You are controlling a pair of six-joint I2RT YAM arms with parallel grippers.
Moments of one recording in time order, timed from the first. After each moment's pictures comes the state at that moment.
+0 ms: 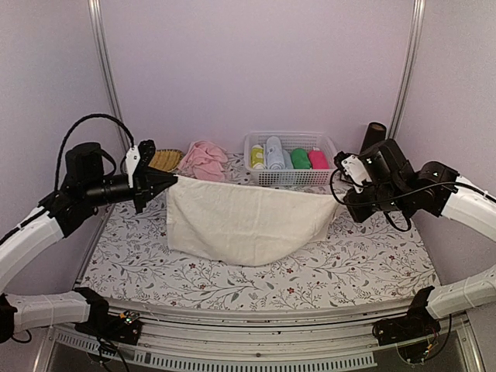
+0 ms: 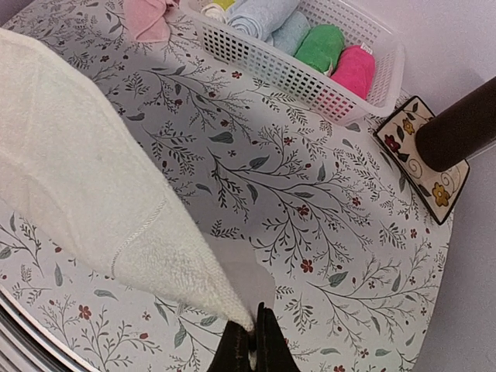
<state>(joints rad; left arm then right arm) -0.40 0.97 0.84 -0.13 0.59 0.38 0.80 1.17 1.13 -0.79 0.35 0.08</state>
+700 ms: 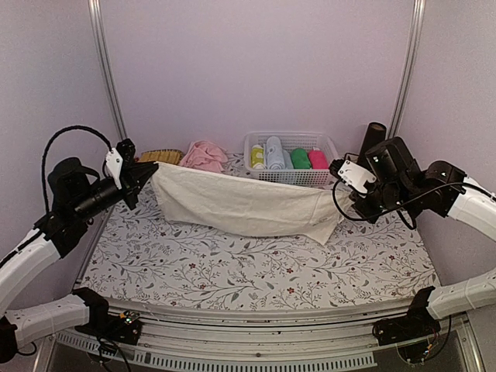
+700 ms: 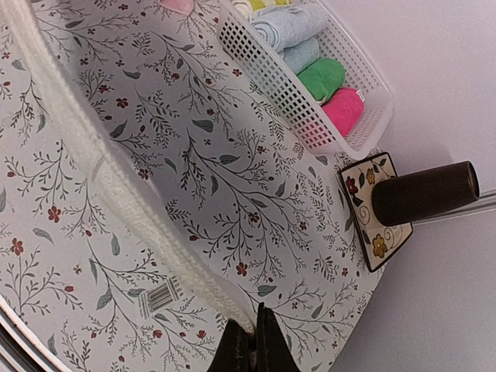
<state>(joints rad) -0.37 0.77 0.65 0.12 0.35 0.35 0.80 1.12 1.14 -0.82 0.40 -0.33</state>
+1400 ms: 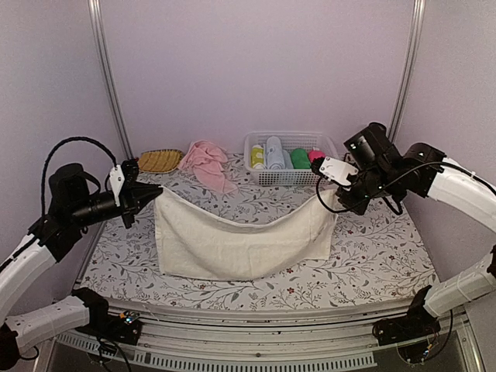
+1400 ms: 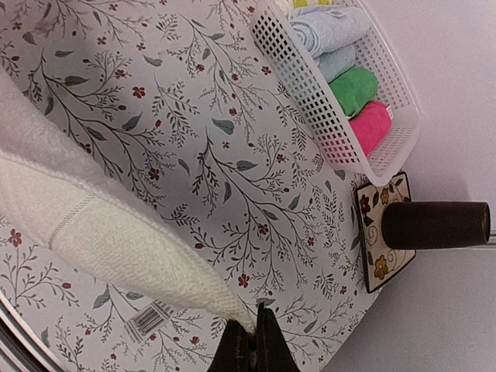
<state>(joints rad) -0.36 0.69 0.65 -0.12 0.56 0.44 0.79 1.27 1.30 -0.90 0.33 -0.41</state>
